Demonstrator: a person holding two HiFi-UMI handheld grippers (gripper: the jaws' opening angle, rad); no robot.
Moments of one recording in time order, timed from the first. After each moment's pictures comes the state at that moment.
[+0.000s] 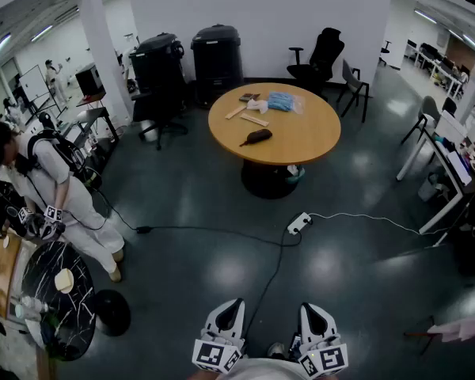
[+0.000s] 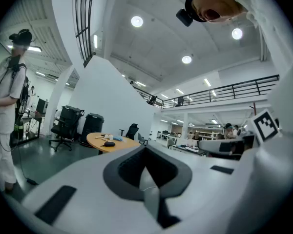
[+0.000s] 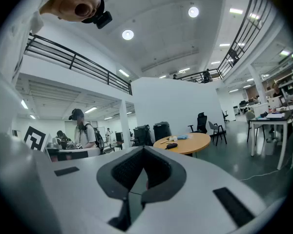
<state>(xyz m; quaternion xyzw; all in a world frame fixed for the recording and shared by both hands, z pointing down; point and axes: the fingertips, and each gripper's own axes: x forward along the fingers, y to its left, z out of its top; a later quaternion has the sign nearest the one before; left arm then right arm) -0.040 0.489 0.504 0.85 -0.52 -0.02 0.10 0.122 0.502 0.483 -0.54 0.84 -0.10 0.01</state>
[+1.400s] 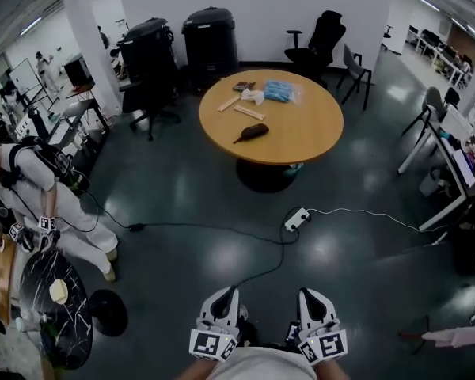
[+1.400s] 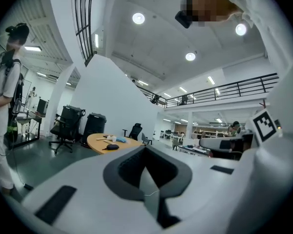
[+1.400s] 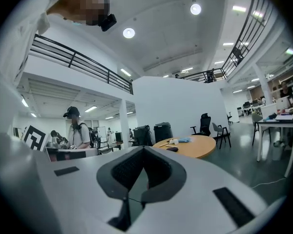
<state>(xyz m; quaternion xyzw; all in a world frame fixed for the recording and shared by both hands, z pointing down) -0.037 0.361 0.512 0.84 -0.54 -0.01 0.10 0.135 0.368 0.487 -0.53 0.84 -0.09 0.01</state>
